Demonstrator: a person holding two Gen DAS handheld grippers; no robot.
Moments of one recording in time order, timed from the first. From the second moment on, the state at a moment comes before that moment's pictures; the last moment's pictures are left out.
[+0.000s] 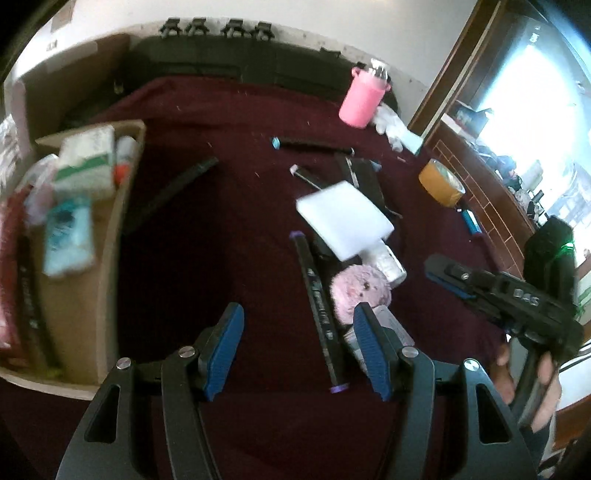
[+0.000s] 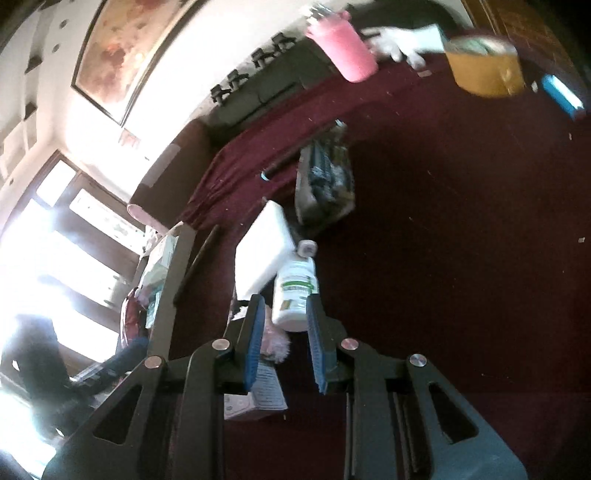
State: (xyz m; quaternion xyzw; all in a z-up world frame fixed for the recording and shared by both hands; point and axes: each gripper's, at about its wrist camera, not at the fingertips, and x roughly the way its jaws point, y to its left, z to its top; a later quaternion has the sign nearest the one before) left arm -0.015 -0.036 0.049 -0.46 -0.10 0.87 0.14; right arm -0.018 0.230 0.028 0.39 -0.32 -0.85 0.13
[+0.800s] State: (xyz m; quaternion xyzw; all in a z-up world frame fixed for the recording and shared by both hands) left arm -0.037 -0.026 0.005 -0.49 -0.03 0.87 0.11; right arm 0.001 0.162 0.044 0.42 -0.16 -0.87 0.21
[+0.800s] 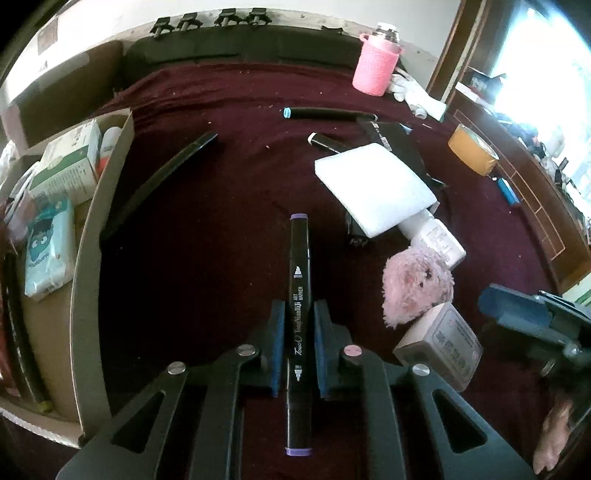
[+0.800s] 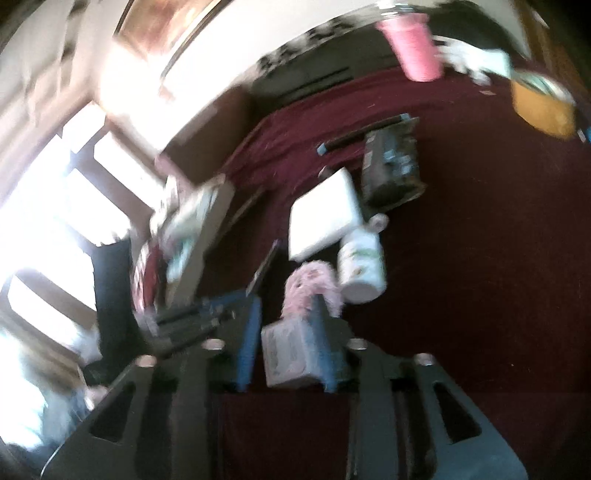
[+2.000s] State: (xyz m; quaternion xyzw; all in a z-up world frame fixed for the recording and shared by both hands) left arm -0.006 -0.031 0.045 -0.43 -0.06 0.89 0.13; right arm 0.010 0.157 0.048 0.39 -0.12 -0.89 0.17
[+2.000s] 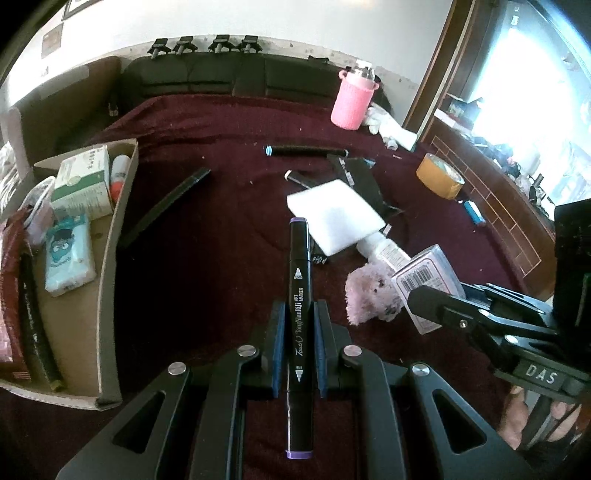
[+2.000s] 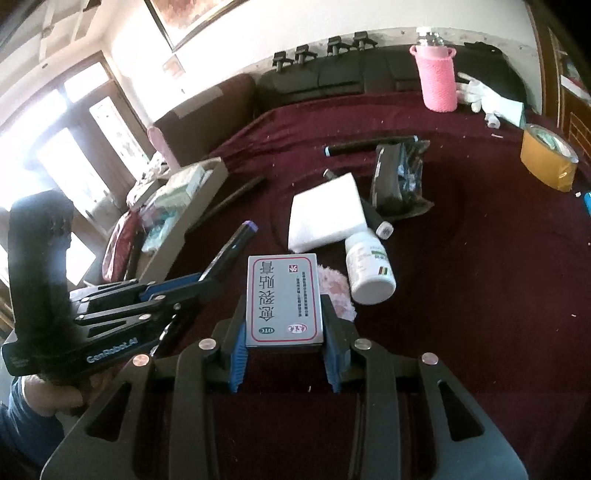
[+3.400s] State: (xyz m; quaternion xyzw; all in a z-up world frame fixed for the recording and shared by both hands) left arm 0.041 -0.197 0.089 -0.34 -0.18 0.92 0.08; right arm 0.005 0.020 0.086 0.38 -0.07 -0.89 0.26
